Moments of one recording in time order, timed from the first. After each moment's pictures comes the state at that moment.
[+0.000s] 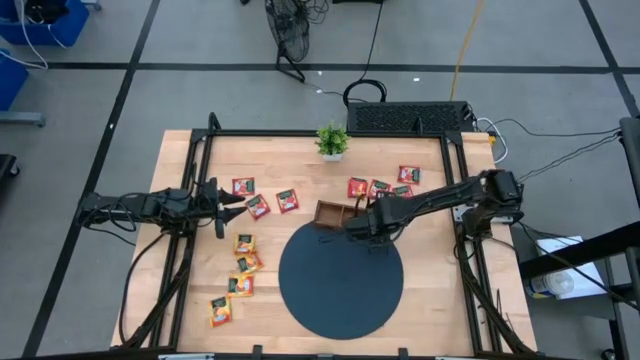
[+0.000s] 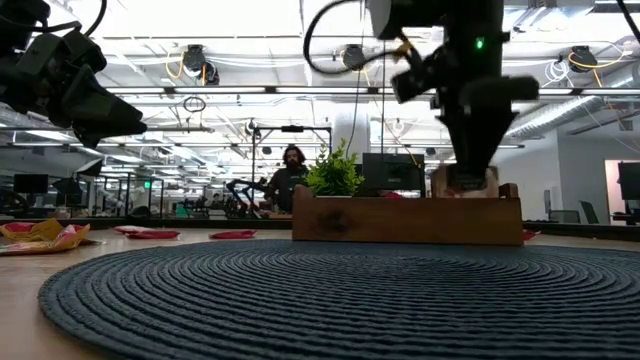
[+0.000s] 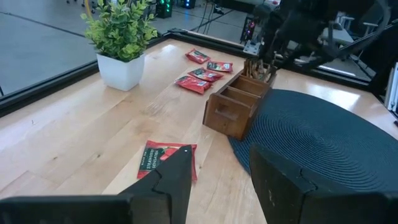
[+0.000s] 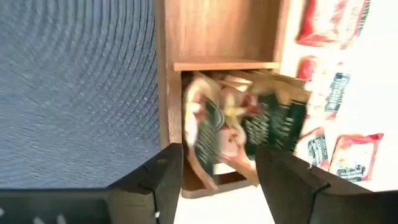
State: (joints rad) left arm -0.07 0.03 0.12 -0.33 -0.29 -0.27; right arm 0.15 1.76 1.32 -1.23 0.26 0.34
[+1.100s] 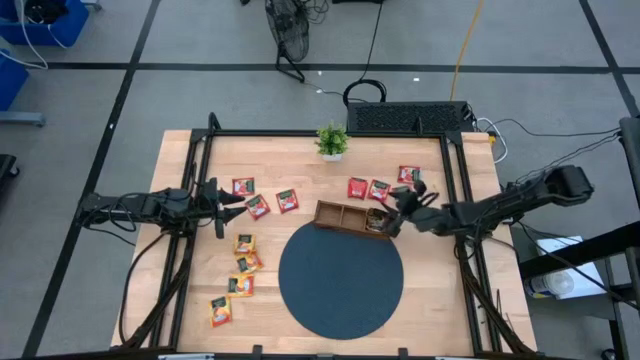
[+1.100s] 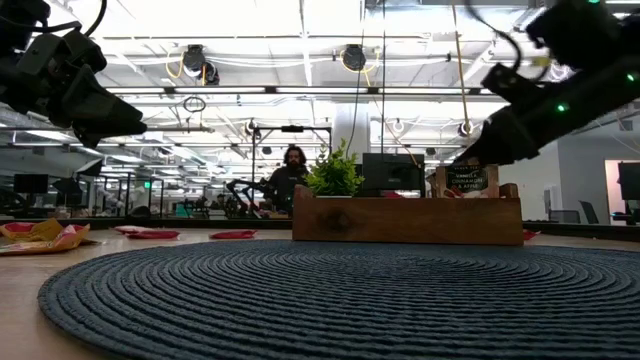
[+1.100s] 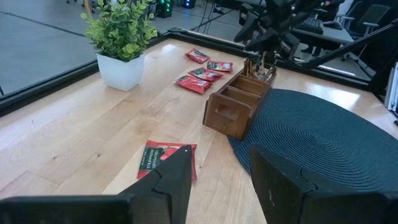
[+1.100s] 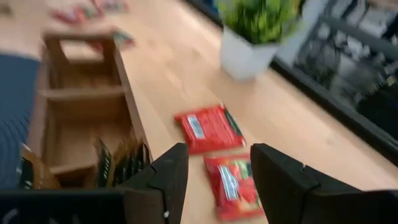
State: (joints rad) left arm -0.07 0.03 0.12 -0.33 -0.29 -0.27; right arm 0.17 1.05 0.23 0.28 0.76 0.21
